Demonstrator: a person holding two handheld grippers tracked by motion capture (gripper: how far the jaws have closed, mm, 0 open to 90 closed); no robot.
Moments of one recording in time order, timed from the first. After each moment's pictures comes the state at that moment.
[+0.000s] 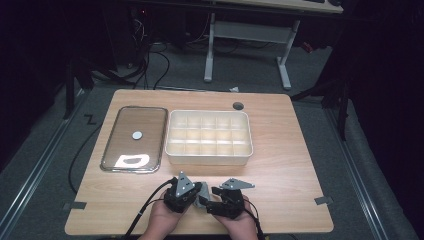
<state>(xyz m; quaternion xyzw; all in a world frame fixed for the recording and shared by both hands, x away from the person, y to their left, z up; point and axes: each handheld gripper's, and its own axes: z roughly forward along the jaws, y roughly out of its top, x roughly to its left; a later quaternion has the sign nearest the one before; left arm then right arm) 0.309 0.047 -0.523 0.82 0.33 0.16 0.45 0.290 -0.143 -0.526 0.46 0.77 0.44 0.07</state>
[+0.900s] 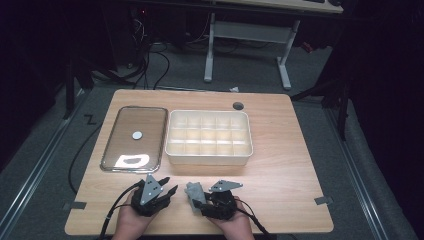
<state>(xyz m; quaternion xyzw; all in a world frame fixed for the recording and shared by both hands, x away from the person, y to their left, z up) 0.293 0.134 -0.507 0.81 0.32 0.23 0.44 0.290 -0.123 -0.529 0.42 0.81 0.41 0.05</state>
